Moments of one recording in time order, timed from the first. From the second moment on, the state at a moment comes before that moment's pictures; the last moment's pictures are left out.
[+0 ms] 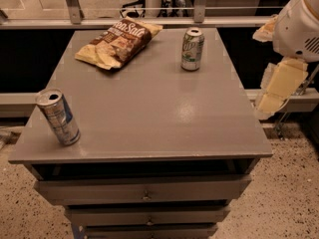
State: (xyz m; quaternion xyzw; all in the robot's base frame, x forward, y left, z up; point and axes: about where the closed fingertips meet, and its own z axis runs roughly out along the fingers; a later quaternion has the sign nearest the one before) arm 0.467 -0.200 0.979 -0.61 0.77 -0.02 0.20
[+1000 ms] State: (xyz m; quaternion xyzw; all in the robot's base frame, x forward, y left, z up) arm 0.541 -0.132 0.981 -0.65 0.70 0.01 0.30
